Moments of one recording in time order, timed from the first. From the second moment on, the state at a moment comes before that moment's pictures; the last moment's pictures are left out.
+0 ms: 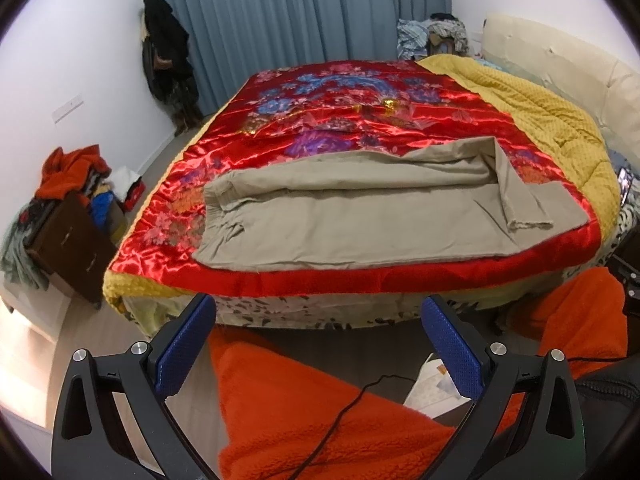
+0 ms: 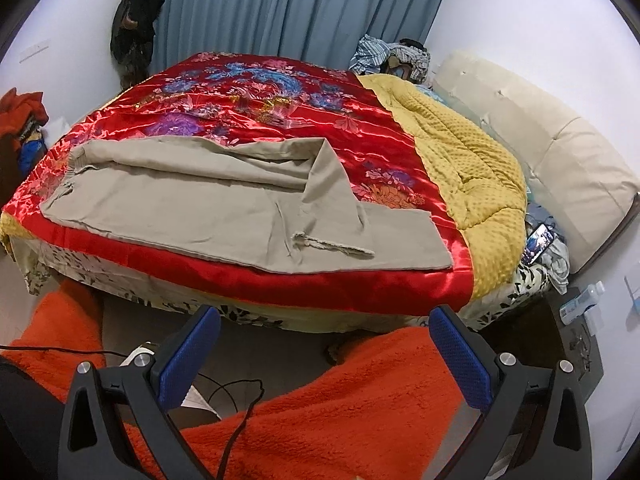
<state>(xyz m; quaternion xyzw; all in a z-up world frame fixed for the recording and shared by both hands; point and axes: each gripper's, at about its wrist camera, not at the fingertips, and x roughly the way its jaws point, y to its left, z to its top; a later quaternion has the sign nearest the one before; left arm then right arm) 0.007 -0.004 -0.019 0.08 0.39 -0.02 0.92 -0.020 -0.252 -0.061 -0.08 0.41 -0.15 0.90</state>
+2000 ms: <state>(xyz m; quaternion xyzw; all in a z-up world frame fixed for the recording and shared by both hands) 0.209 -0.010 -0.128 -0.03 0.50 -0.04 0.87 0.075 -0.340 -0.148 -0.29 0.43 0.03 0.85</state>
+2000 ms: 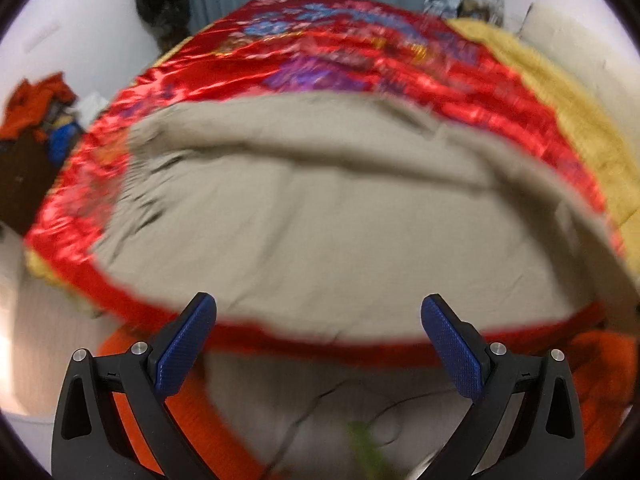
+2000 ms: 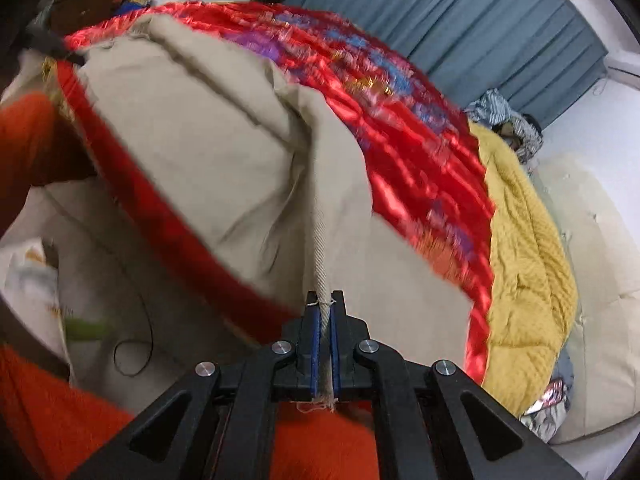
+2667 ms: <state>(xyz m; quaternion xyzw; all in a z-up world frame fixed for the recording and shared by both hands) 0.445 -0.033 -0.188 -0.30 0.56 -0.16 0.76 0.075 -0.372 0.000 -0.23 0.24 -0.13 0.93</state>
